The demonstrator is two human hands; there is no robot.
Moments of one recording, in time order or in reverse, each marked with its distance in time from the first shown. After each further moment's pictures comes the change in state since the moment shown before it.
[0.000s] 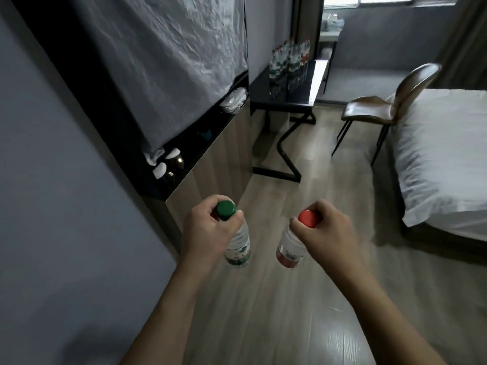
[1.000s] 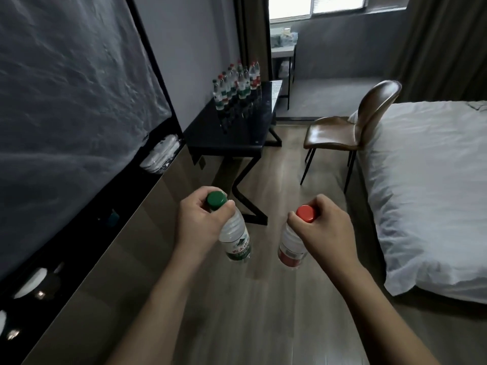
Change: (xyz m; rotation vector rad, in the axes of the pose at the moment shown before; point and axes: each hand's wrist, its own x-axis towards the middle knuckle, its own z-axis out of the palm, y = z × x) left_hand 0.367 0.077 0.379 -0.173 -0.092 0.057; right_hand 0.469 0.161 -0.086 0.040 0.192 0.040
